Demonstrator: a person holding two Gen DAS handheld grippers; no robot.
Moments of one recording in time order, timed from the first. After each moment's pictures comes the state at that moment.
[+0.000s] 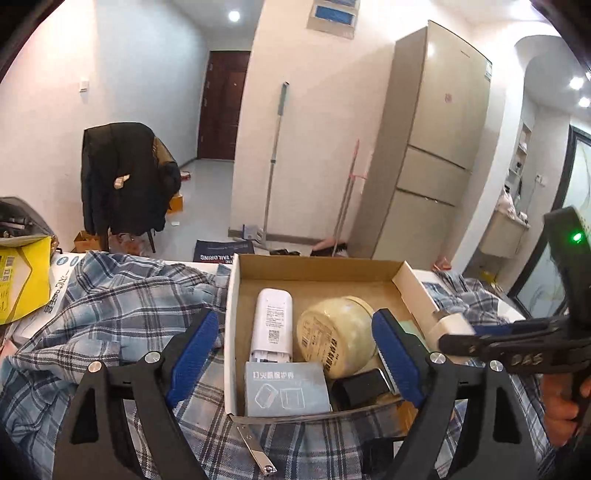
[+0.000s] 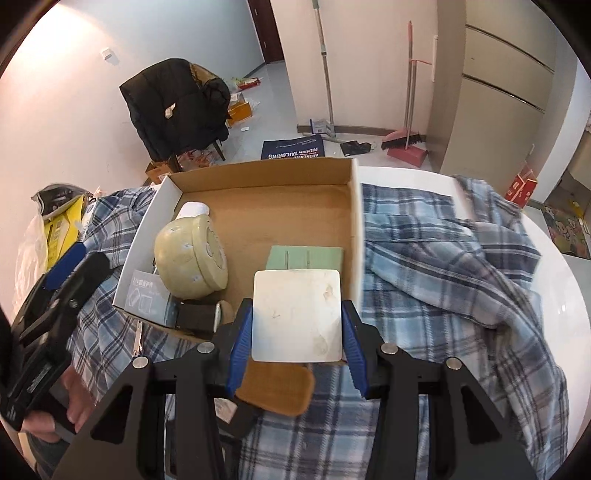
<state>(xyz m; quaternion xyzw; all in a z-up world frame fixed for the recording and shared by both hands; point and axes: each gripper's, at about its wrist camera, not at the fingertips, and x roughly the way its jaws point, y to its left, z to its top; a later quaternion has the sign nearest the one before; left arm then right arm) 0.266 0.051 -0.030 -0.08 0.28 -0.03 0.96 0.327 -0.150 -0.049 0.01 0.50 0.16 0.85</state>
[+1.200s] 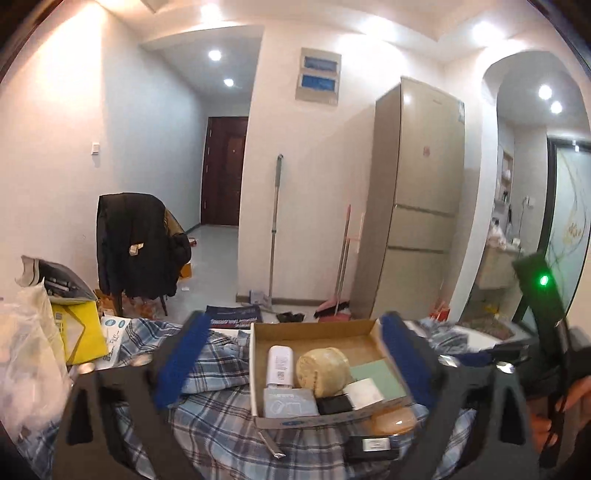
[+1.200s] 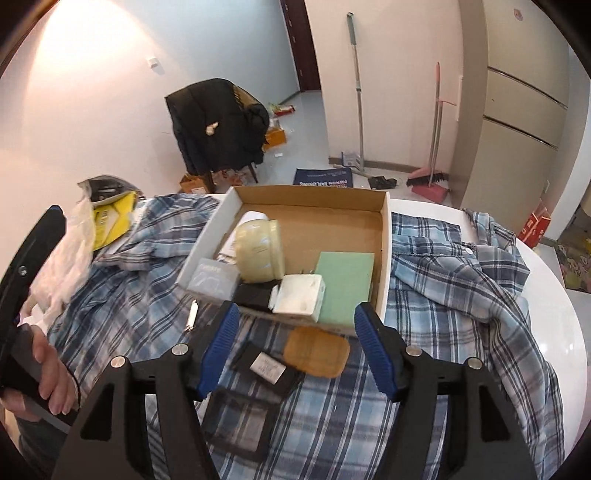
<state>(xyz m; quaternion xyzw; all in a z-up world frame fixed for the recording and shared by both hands) 0.160 0.051 0.054 -0.06 0.15 -0.03 0.99 0.254 -0.148 0.002 0.00 0.43 0.22 0.87</state>
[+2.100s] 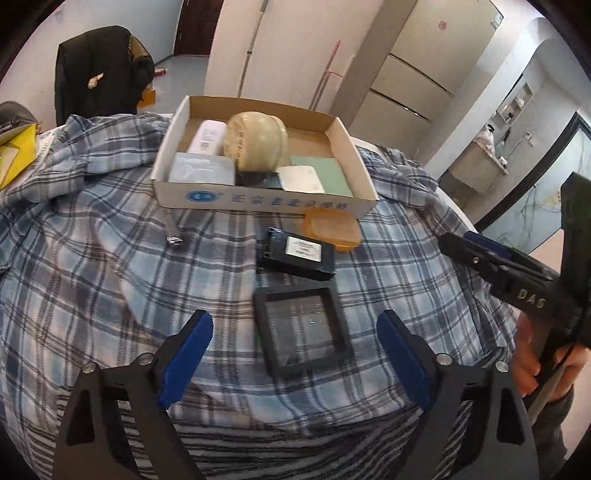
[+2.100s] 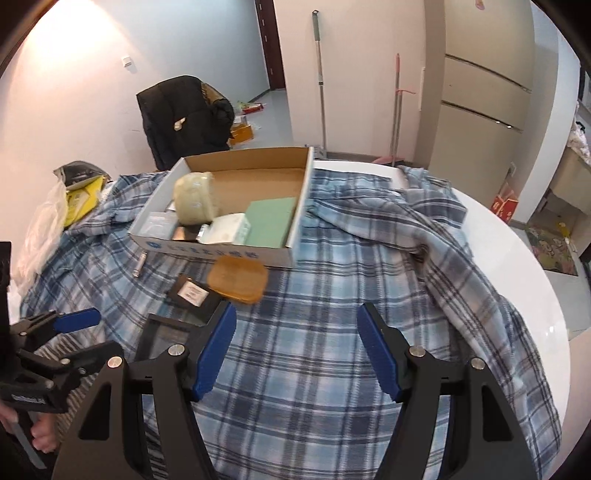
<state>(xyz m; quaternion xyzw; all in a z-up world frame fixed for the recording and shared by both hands) 0.165 -0.019 -0.052 -0.12 0.49 -0.11 0.86 0.210 -0.226 -0.034 -0.01 0.44 0.15 0.89</state>
